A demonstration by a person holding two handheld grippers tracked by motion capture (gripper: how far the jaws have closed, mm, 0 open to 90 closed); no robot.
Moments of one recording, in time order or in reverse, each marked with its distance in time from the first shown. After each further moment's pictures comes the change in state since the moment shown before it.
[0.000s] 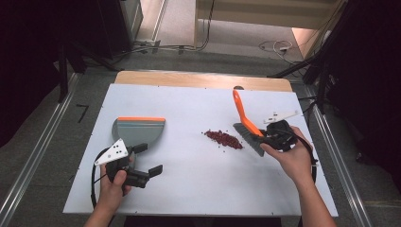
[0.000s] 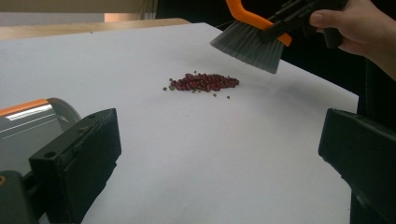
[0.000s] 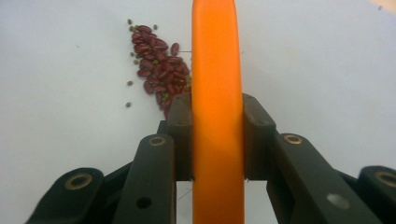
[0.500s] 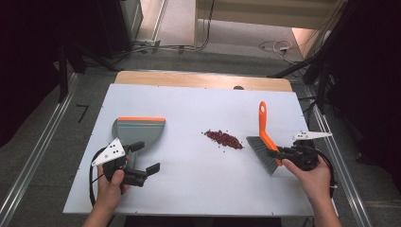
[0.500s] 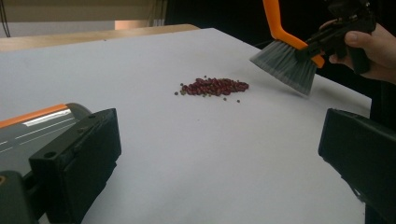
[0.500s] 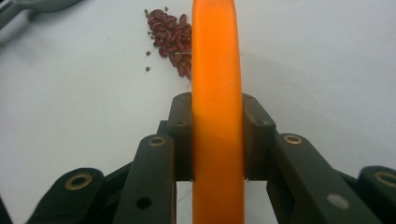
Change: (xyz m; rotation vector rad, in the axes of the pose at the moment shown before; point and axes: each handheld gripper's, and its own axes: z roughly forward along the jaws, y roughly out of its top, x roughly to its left) left arm 0.004 0.001 -0.006 -0.026 0.037 0.012; right arm -0.030 -0.079 -0.020 -0.111 0.178 0.212
